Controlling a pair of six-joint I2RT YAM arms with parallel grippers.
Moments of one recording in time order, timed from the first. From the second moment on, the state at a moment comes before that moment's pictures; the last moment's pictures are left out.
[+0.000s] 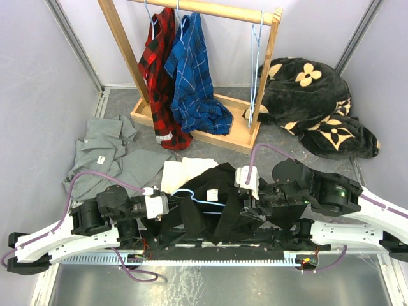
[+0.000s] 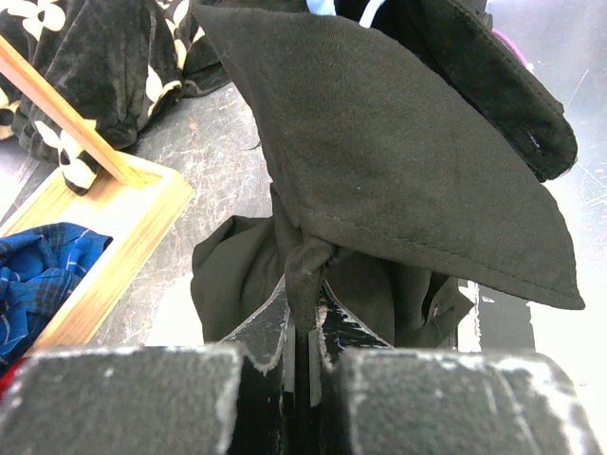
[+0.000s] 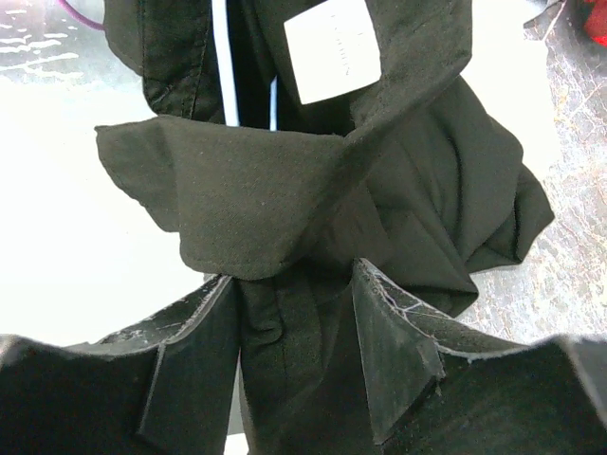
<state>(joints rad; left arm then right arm) -1.22 0.34 0.64 -0.43 0.13 0.30 1.24 0.85 1.15 -0.89 -0.18 -0.08</state>
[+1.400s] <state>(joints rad) -1.22 0.27 0.70 -0.45 0.08 0.29 1.24 0.73 1.17 -0.97 -0.14 -0.04</state>
